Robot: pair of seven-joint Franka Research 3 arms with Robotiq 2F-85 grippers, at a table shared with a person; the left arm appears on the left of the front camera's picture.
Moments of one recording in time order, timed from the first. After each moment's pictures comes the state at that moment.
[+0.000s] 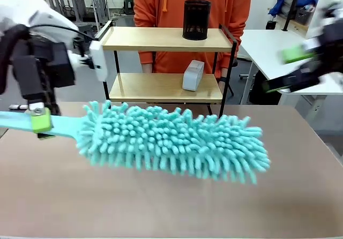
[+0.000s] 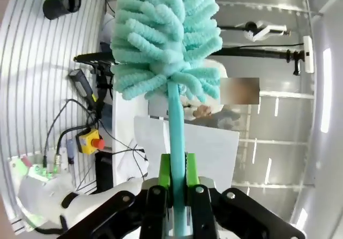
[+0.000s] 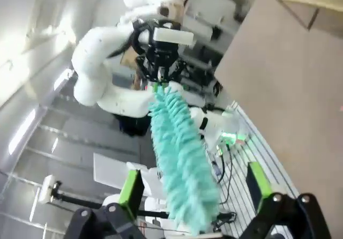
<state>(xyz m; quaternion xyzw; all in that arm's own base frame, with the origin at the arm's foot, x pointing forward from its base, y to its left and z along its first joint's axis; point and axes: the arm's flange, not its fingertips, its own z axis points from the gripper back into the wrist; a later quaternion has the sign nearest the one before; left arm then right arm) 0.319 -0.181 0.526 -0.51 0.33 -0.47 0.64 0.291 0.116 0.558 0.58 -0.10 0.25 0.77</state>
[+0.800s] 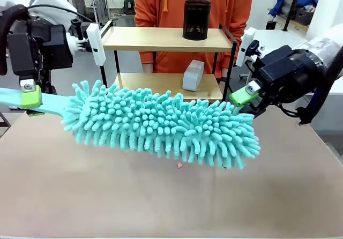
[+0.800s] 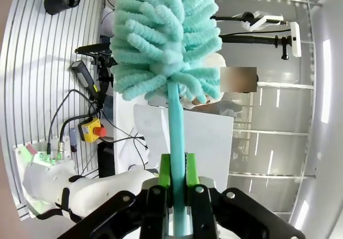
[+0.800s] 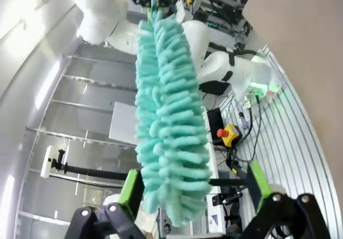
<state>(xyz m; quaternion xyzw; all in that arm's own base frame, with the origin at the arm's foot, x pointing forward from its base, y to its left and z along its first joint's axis) 0.346 -0.161 0.551 -0.50 0.33 -0.49 0.64 0.284 0.174 0.513 0.61 0.04 0.32 0.73</state>
